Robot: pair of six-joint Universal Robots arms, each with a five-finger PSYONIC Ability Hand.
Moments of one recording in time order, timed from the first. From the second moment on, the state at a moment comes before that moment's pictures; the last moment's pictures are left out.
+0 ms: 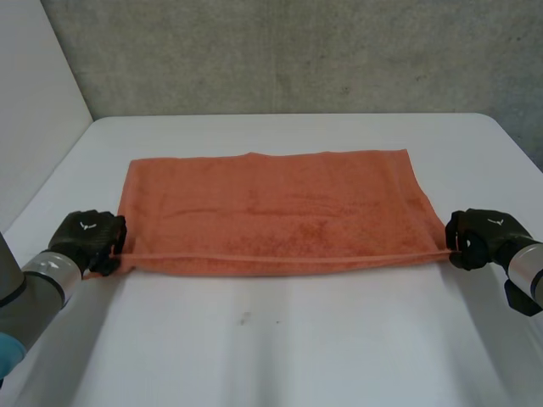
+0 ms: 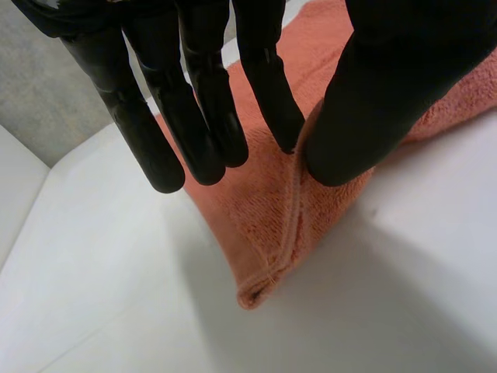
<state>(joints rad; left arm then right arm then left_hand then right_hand) 4.67 -1.92 -1.90 3.45 -1.36 3.58 1.50 -1.16 1.78 -0.15 1.20 2.91 0.99 1.00 0.99 1.00 0.81 0.98 1.18 1.18 1.19 0.98</state>
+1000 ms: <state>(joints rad) 4.56 -1.70 -1.91 3.31 -1.37 3.92 1.57 -1.31 1.65 0.29 1.36 2.16 1.13 1.20 1.19 1.20 0.97 0.98 1.18 1.18 1.19 0.99</state>
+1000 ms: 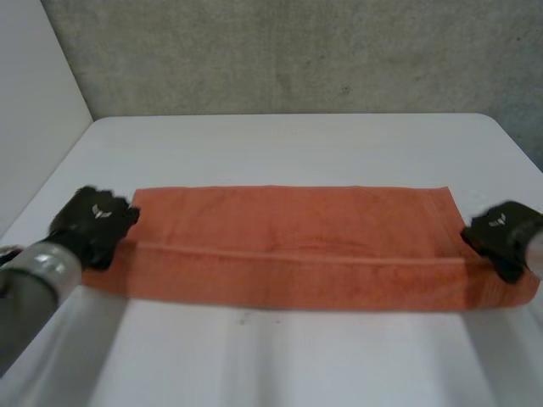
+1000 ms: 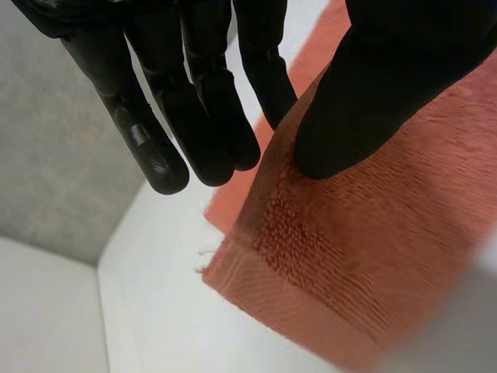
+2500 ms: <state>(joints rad) 4.47 -1.89 -1.86 3.82 -1.52 3.48 1.55 -1.06 1.59 -0.14 1.32 2.65 0.19 0.20 0.22 0.20 0.05 0.54 0.63 0.64 0.64 0.44</state>
